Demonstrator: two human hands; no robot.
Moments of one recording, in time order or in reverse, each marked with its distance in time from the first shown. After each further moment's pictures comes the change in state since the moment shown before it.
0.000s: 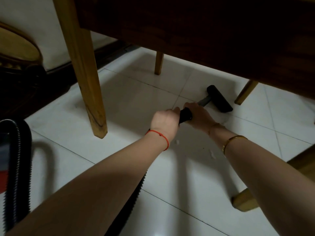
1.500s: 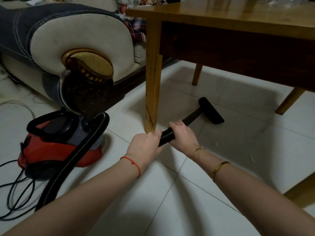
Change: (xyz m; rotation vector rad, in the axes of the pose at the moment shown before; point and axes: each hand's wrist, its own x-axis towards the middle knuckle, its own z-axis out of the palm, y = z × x) left_hand -0.203 -0.129 -0.065 0.140 -0.057 -0.146; right_hand -0.069 -0.226 0.058 0.039 0.089 -0.246
